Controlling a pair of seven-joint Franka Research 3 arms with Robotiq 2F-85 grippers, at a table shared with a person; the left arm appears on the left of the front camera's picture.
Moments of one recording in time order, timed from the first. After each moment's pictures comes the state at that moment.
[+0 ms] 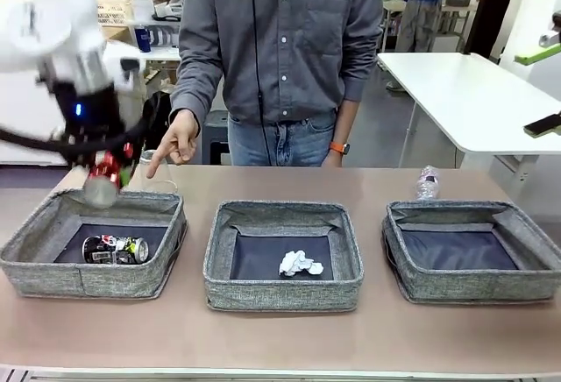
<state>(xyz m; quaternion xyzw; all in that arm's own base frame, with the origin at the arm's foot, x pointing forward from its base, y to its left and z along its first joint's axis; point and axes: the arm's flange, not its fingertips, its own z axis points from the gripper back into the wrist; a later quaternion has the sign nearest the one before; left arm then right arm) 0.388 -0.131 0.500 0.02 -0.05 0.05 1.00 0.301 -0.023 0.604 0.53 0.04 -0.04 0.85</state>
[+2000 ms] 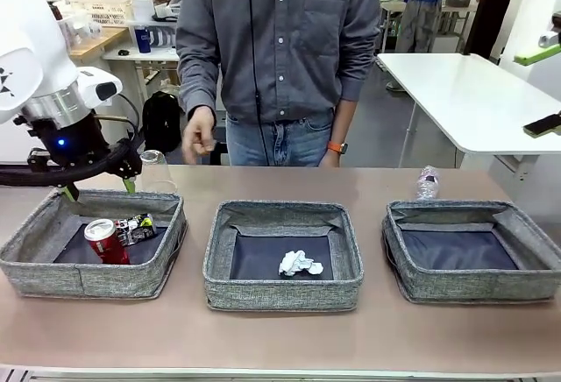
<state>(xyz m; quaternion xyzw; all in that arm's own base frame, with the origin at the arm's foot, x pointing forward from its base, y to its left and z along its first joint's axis) 0.365 -0.112 0.484 -0.02 -0.11 0.08 0.99 0.301 -0.023 0.604 0.53 0.04 -0.04 0.85</state>
